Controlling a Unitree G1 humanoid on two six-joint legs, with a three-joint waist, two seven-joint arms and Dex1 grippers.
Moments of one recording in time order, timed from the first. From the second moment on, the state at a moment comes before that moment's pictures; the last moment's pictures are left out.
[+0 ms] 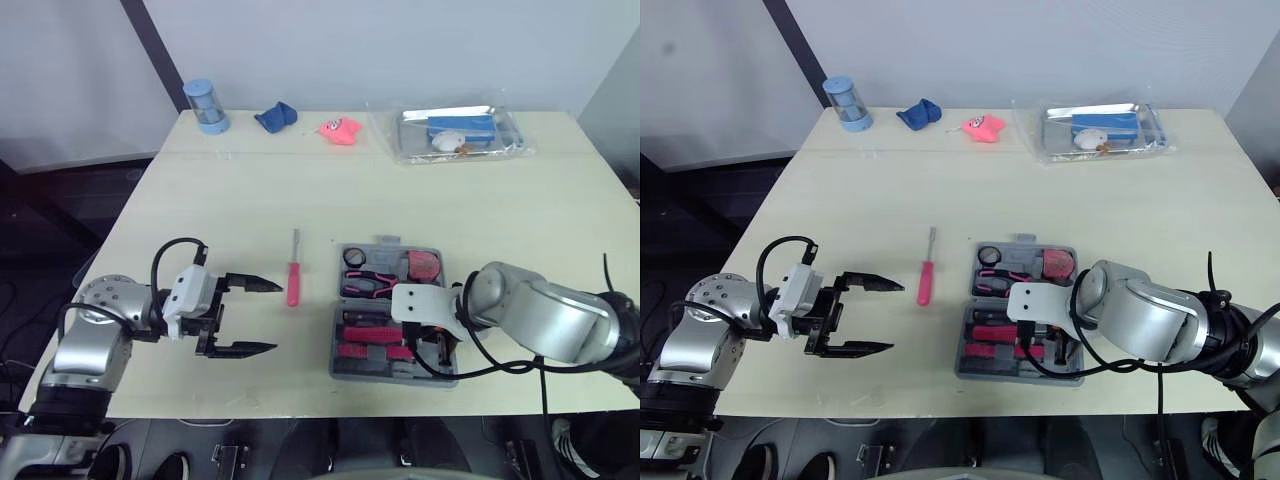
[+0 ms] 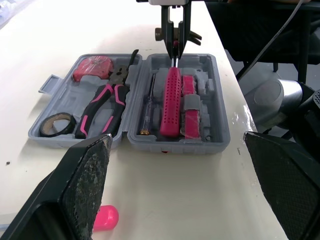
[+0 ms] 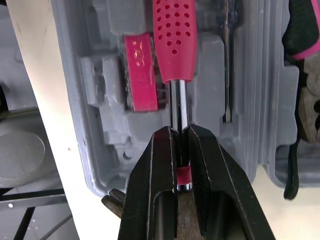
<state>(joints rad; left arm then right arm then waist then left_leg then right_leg) -0.16 0.86 0.07 0.04 -0.50 -0.09 -1.55 -0.90 -0.85 0.90 -0.65 0.32 1.45 0.79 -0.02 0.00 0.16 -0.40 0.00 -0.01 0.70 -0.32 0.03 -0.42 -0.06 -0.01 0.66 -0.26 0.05</state>
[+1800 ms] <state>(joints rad) -0.17 0.84 0.04 0.05 -0.50 -0.09 -1.55 -0.33 -0.65 0.48 -0.29 0.20 0.49 0.83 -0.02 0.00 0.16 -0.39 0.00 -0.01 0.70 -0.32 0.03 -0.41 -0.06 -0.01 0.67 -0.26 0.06</state>
